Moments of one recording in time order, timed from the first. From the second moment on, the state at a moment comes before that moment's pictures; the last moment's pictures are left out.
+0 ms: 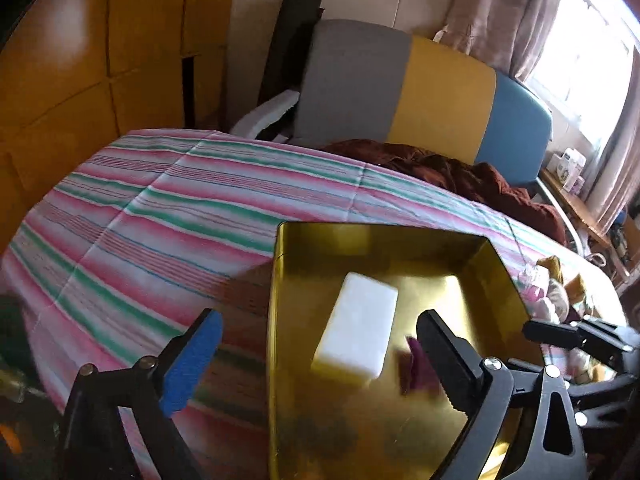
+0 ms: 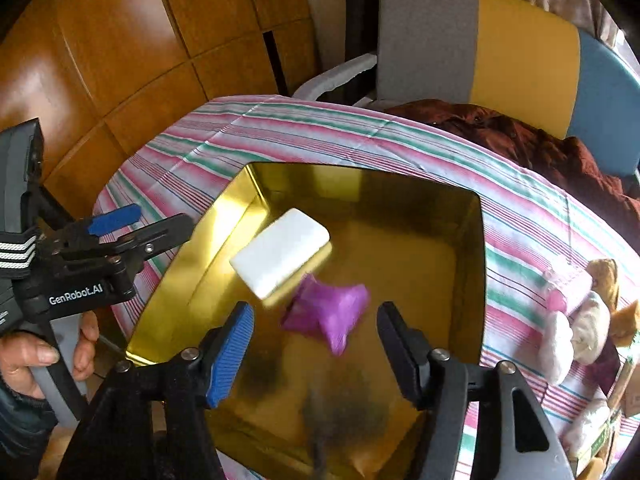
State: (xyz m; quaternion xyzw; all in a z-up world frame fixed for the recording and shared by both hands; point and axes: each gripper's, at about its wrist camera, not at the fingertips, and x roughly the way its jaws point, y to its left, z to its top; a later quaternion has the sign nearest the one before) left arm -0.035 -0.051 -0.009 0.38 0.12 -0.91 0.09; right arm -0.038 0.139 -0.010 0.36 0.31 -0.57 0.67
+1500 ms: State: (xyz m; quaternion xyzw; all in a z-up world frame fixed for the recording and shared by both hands) left arm 0.018 0.055 0.004 0.35 0.05 -0.93 0.08; right arm -0.144 0.257 0.016 0.32 0.24 -0.74 0.54
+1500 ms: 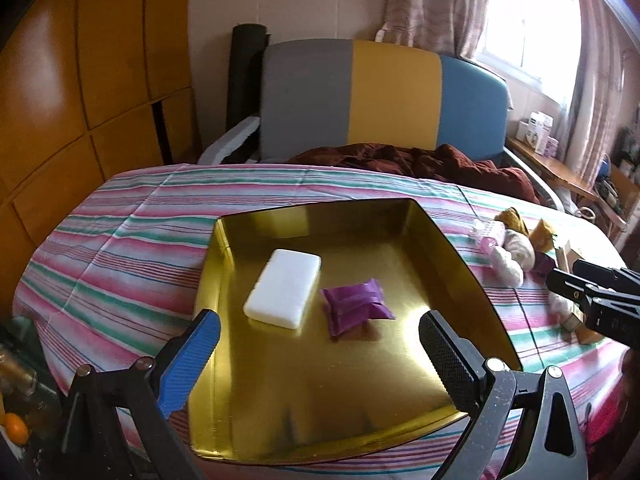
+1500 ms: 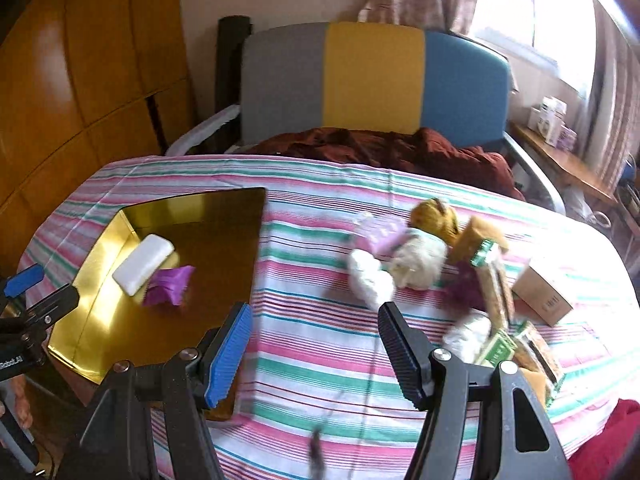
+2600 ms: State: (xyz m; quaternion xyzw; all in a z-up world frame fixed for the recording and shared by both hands) left arm -0.043 0.230 -0.005 0.40 -0.03 -0.90 -0.16; right arm -0.345 0.378 0.010 0.45 0.09 -0.81 0.36
